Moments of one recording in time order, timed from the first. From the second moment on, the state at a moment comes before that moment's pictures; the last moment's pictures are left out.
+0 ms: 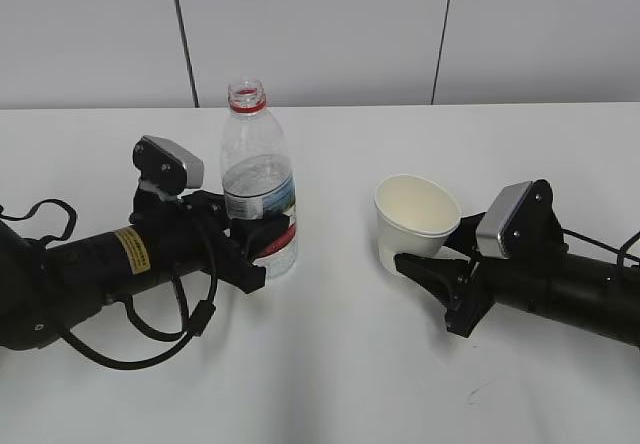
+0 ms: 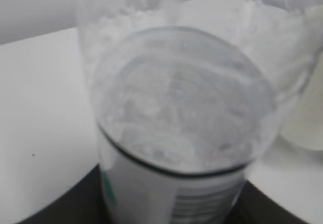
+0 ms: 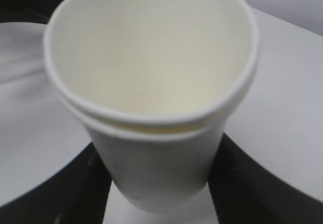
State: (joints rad) left arm -0.38 2.08 -0.72 0.55 -1.08 -0.23; right arm 0.05 2.09 -0.60 -0.79 -1.15 -0.01
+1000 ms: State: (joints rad) left arm -0.38 1.91 -1.04 0.65 -0.41 -0.09; right arm 0.05 2.07 -0.86 -1.07 -1.03 0.41
